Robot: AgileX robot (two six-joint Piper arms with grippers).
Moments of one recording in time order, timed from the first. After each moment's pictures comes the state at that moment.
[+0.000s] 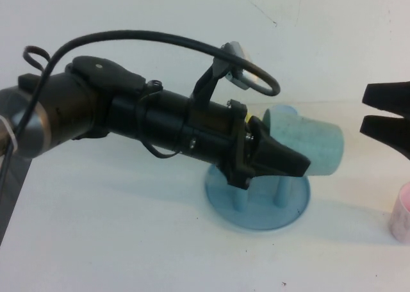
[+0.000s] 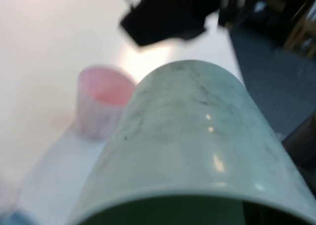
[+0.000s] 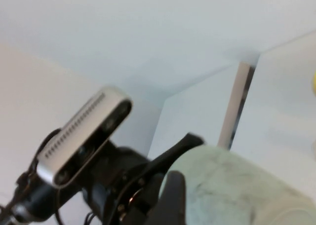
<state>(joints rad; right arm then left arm) -0.16 1.41 -0.73 1.70 1.24 -1.05 -0.44 1.73 -1.29 -1.41 1.17 1.43</state>
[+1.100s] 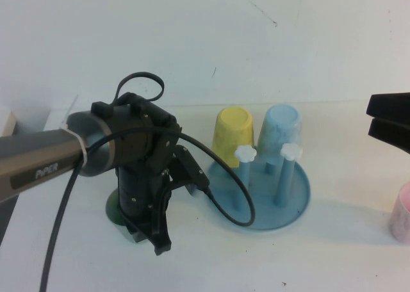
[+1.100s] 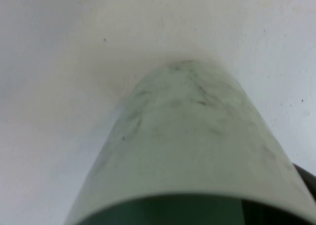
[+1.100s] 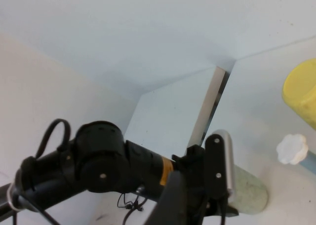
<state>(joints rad) -0.21 1.41 -0.73 1.64 1.23 -1.16 -0.54 1.87 -1.29 0.13 1.09 0.37</state>
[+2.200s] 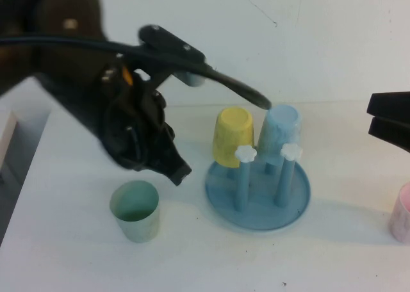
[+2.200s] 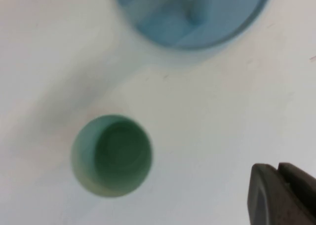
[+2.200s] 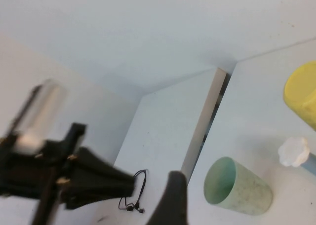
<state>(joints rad) -0.21 1.41 -0.73 1.65 1.23 -1.16 -0.55 1.50 -1.48 -0.11 1.24 0.24</state>
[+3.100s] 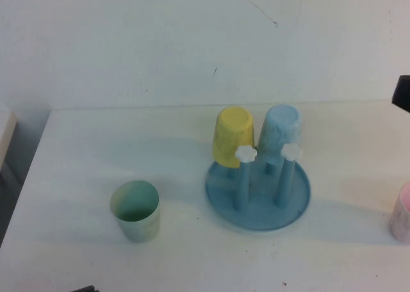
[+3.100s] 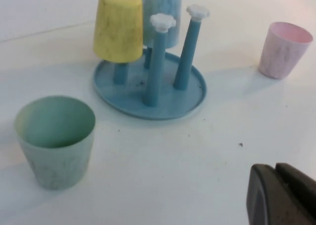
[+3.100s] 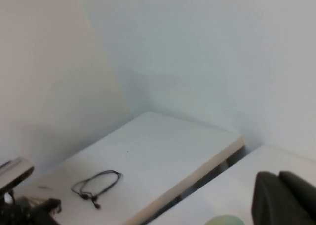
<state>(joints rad) -0.15 1.06 -0.73 1.68 1.24 -1.46 -0.55 0.35 -0.29 -0.52 0.41 0.32</state>
